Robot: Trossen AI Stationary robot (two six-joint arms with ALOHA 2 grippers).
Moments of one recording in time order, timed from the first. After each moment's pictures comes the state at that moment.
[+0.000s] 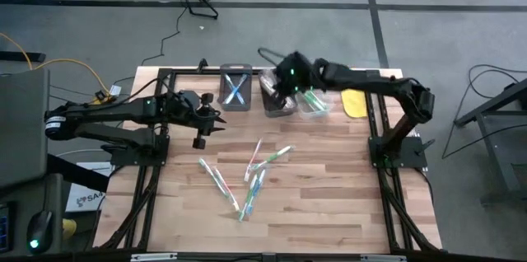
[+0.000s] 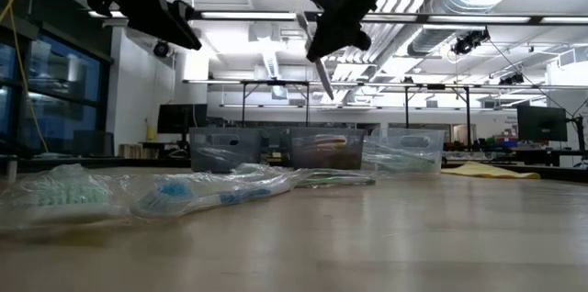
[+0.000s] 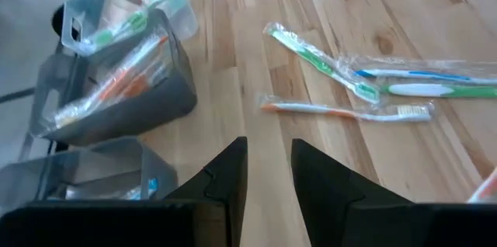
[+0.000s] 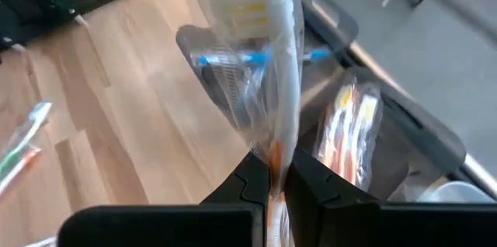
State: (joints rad) left arm 0.18 0.89 0.75 -0.46 0.06 0.39; right arm -0.35 1.67 1.47 -0.55 0.06 0.22
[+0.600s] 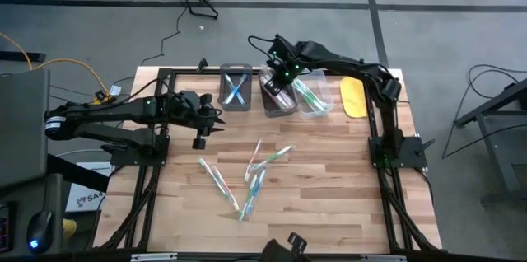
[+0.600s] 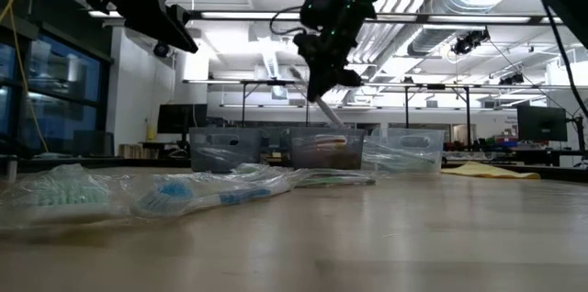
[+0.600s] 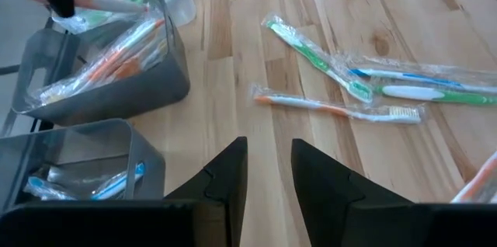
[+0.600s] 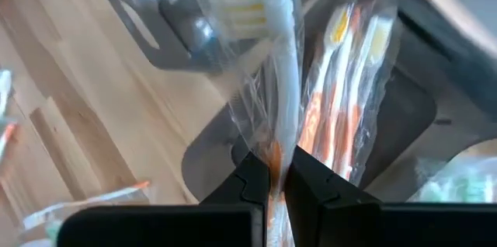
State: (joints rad) left arm 0.18 0.89 0.75 -0.48 0.06 0.31; right arm -0.54 2.02 1.84 -0.92 -0.20 0.21
